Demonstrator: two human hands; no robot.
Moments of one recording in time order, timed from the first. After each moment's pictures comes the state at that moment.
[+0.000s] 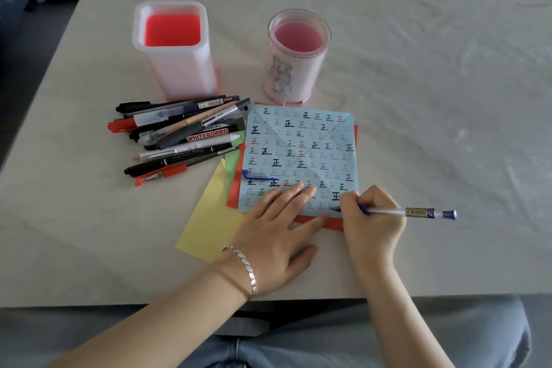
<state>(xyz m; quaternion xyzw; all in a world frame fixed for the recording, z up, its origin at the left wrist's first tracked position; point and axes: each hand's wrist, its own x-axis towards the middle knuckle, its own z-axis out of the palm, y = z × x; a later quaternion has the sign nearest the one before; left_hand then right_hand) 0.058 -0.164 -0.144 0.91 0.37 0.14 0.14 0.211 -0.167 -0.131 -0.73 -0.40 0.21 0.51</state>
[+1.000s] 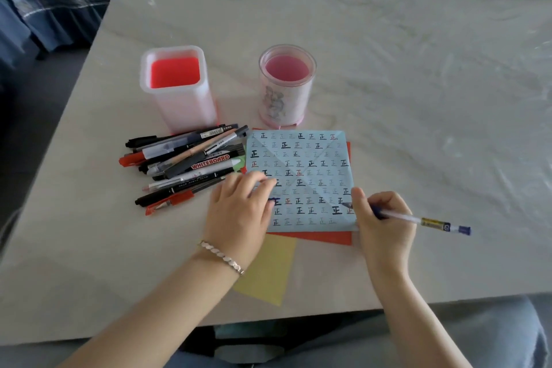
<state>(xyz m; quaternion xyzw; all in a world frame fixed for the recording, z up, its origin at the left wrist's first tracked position) 0.035 -0.121 -0.124 0.82 0.52 0.25 0.04 0.215 -0.162 -0.107 -0.73 -0.30 0.26 0.55</state>
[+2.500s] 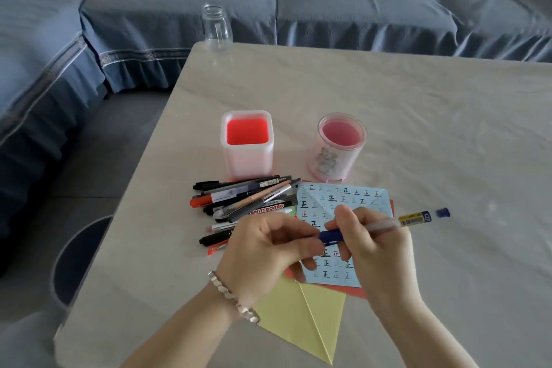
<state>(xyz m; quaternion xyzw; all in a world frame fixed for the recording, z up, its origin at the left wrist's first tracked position) -0.005 -0.122 -0.010 0.45 0.47 0.39 0.65 0.131 -0.132 -0.018 -0.62 -0.44 0.40 0.51</state>
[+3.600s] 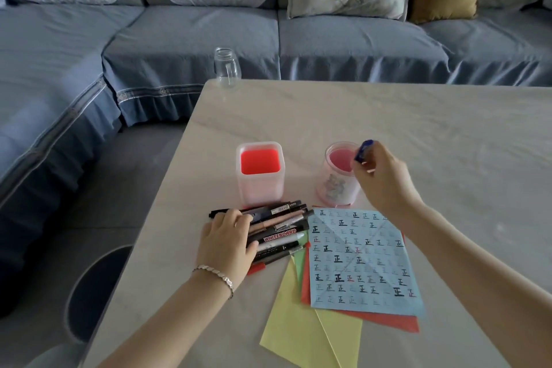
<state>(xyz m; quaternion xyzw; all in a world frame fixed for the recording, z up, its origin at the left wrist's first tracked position) -0.073 -0.063 -0.096 0.78 0.61 0.12 0.01 0.175 -0.016 -0.017 -0.69 -0.60 0.21 0.34</state>
